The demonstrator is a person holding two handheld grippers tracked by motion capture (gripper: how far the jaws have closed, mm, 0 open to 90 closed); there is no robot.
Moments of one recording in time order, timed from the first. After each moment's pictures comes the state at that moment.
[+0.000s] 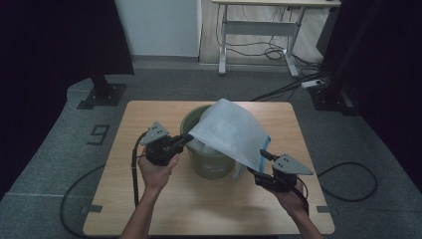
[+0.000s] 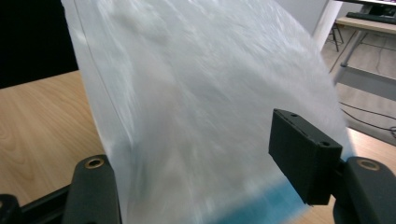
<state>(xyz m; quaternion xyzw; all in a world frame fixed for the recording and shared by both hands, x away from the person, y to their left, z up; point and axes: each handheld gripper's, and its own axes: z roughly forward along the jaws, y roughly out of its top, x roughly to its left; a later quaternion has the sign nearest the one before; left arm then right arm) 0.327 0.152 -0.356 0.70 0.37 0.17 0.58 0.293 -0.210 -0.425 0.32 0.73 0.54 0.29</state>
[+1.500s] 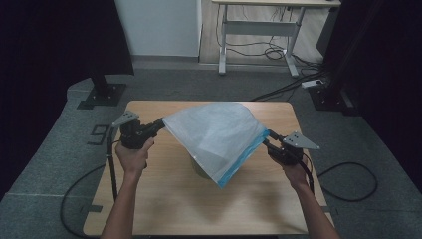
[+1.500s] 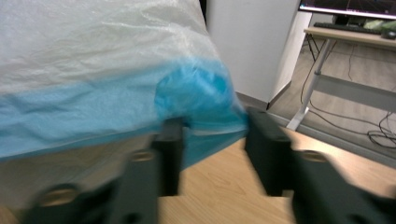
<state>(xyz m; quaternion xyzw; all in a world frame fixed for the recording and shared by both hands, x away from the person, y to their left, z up) 0.373 0.214 -0.363 0.67 0.44 0.16 0.57 0.379 -0.254 -0.444 0.33 0.70 0.55 0.32</state>
